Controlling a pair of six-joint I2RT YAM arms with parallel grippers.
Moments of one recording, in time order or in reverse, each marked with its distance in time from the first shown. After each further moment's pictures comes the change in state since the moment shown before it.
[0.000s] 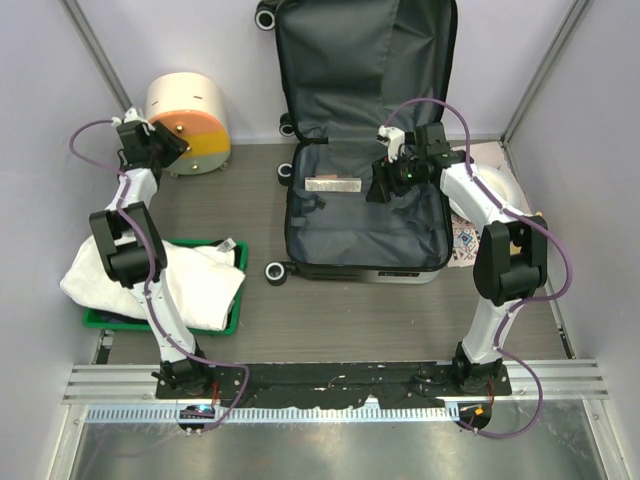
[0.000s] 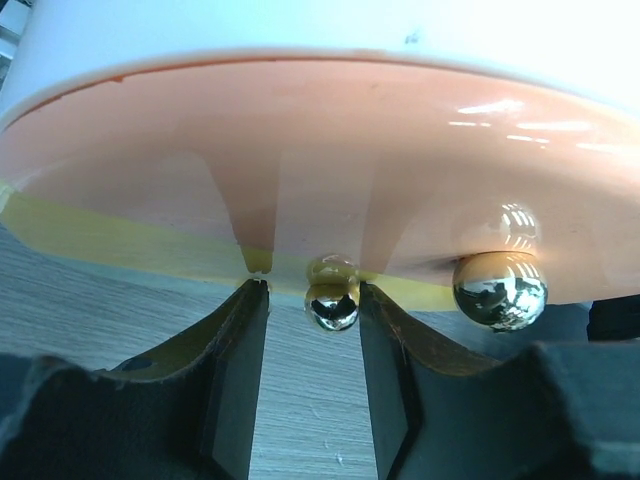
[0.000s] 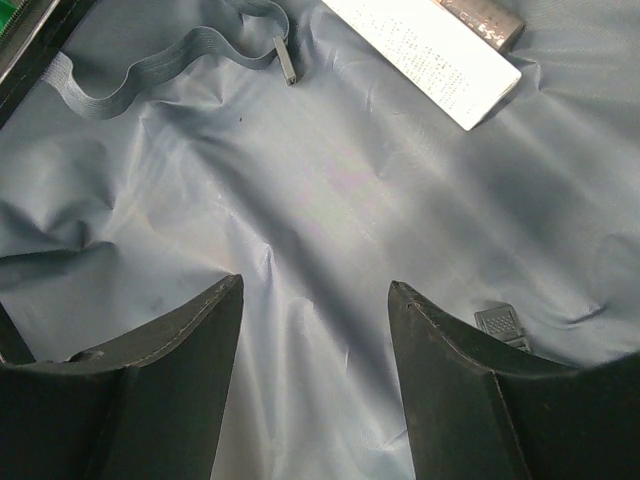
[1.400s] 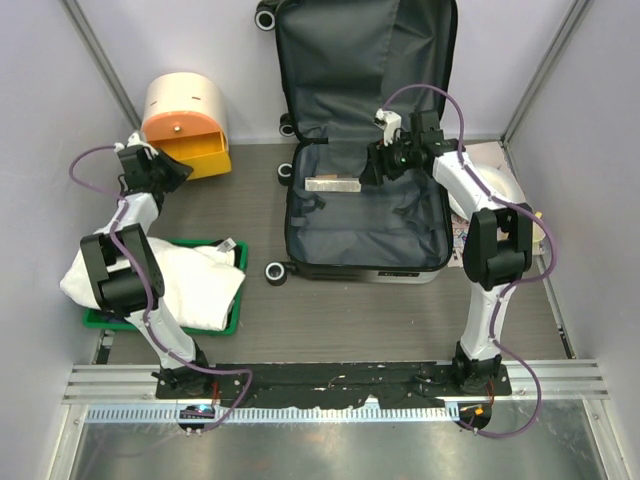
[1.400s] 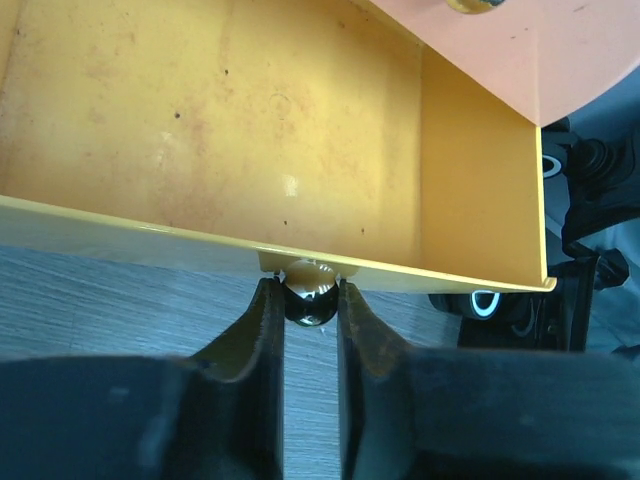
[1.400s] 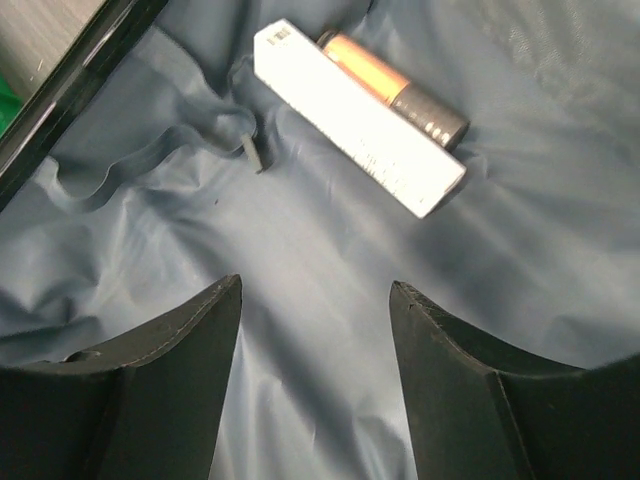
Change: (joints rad) left arm 0.007 -0.280 -0.391 0.049 0.041 -0.043; right arm 0.000 0.124 0.161 0.048 -0.011 0.072
